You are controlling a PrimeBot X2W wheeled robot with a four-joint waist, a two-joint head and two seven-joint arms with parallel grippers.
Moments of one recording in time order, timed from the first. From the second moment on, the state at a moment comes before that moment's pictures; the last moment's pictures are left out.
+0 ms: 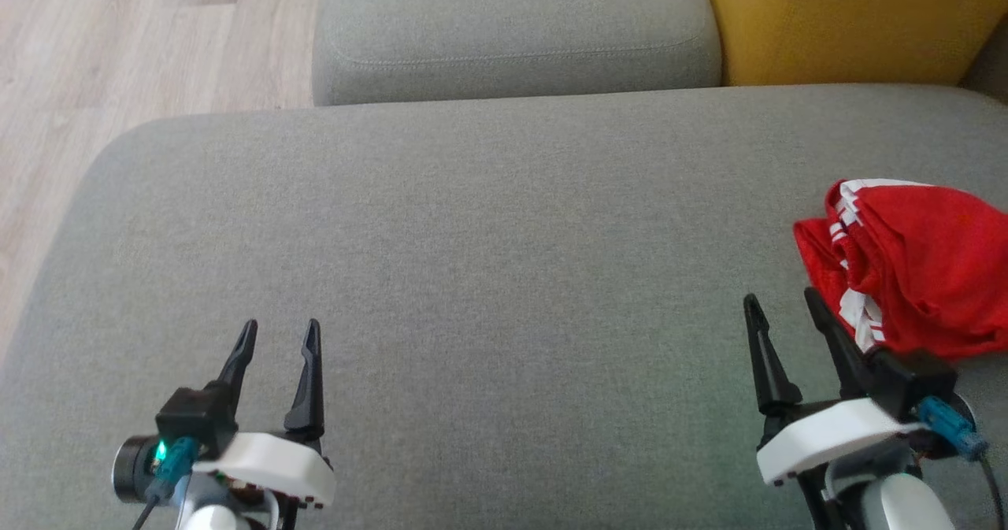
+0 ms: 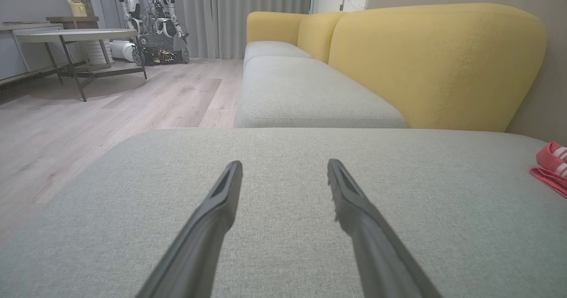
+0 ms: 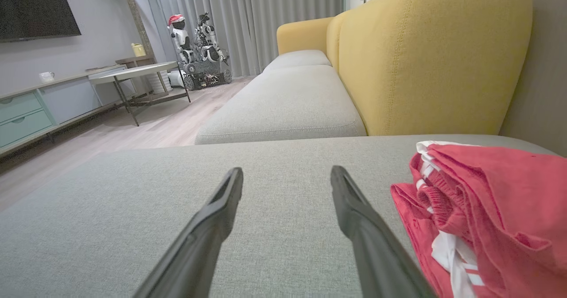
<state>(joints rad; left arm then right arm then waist) 0.02 0.11 -0.18 0.19 -0.19 0.04 -0.24 0.03 -0.05 0.05 0.09 0.16 0.13 -0.03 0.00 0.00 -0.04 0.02</state>
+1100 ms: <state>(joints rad) 0.05 0.14 -0.21 0.19 -0.21 0.05 -0.22 0.06 -0.05 0.04 0.08 0.17 0.13 -0.03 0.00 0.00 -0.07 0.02</state>
